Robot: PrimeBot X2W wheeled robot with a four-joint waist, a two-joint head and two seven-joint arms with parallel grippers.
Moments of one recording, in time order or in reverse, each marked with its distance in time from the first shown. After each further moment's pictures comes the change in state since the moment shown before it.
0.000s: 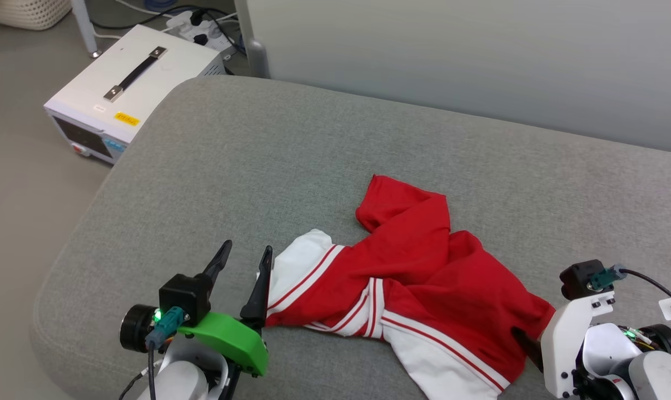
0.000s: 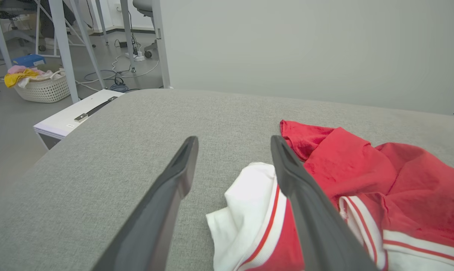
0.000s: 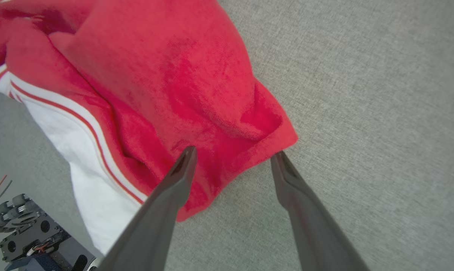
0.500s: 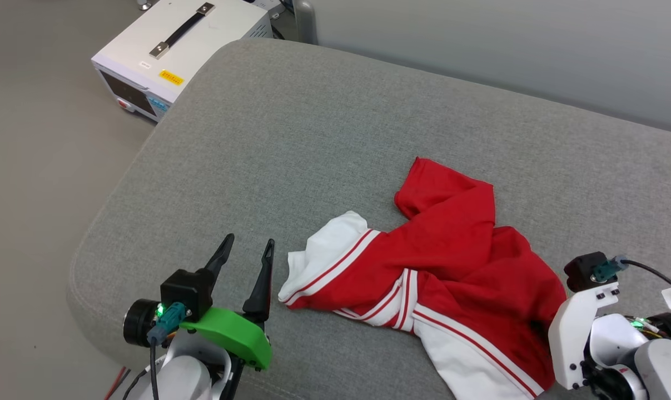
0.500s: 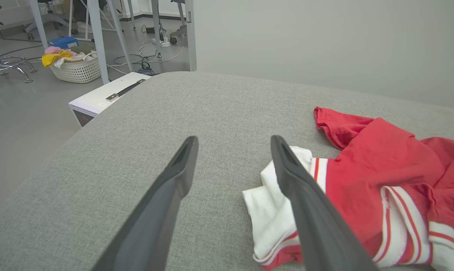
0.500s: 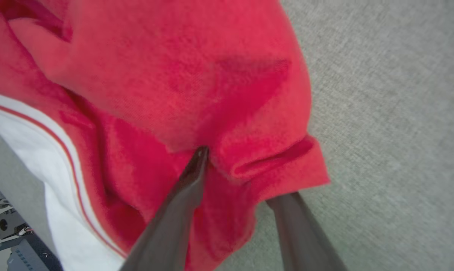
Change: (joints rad) left arm -0.003 -0.052 0.060 0.019 0.053 -0.048 0.000; right arm -0.065 -0.050 0.070 0.115 0.025 -0.002 0.005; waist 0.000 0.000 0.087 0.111
